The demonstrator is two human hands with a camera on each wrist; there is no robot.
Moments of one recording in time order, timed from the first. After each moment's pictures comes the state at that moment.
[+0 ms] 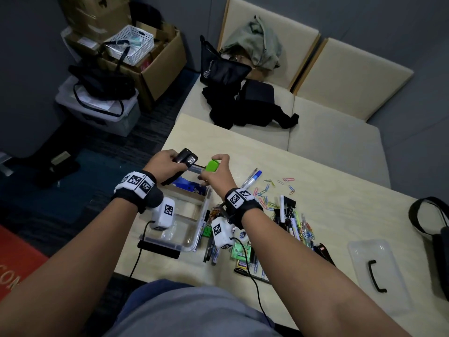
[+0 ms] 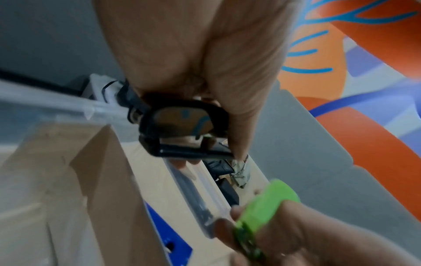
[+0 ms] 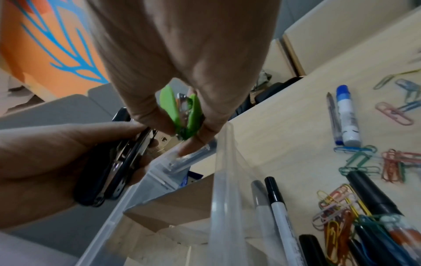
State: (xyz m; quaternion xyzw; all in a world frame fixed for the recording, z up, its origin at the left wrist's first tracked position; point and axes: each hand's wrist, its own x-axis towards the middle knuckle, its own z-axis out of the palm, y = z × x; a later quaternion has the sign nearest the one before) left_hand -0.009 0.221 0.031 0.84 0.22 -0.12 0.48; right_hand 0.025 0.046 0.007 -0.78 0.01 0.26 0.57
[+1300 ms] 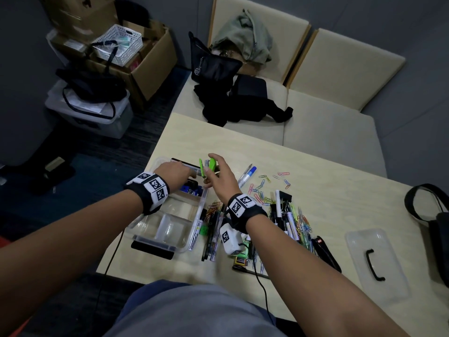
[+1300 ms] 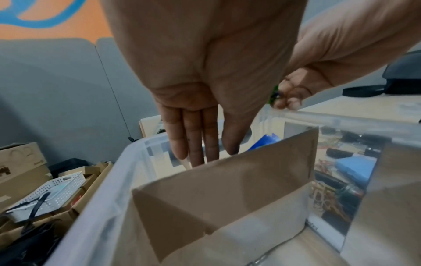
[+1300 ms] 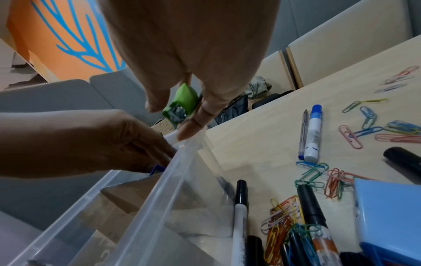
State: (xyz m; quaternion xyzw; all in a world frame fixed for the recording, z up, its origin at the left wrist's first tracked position) left_hand 0.006 0.182 0.015 0.97 -0.11 -0.22 -0.05; right_hand 0.018 0.013 -0.006 -0.83 -0.06 0.17 0.53
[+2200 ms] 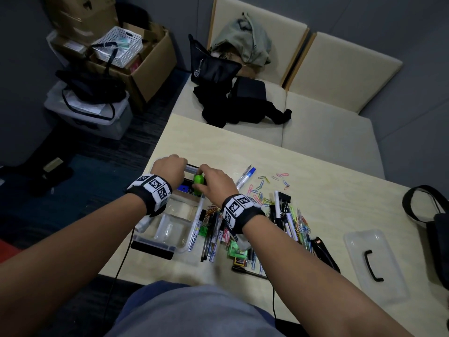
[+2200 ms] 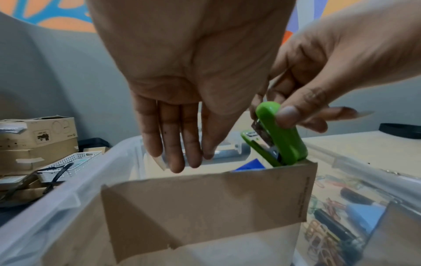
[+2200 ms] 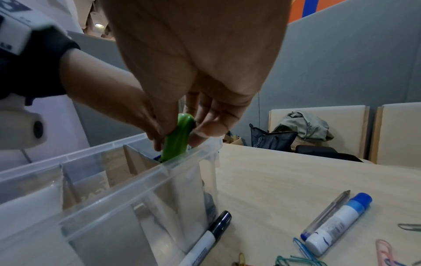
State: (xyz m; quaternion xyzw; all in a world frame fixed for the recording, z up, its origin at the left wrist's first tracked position) left_hand 0.006 0.184 0.013 0.99 0.02 -0.12 0.00; right_hand 0.011 0.020 0.017 -0.93 -0.25 0.15 0.22
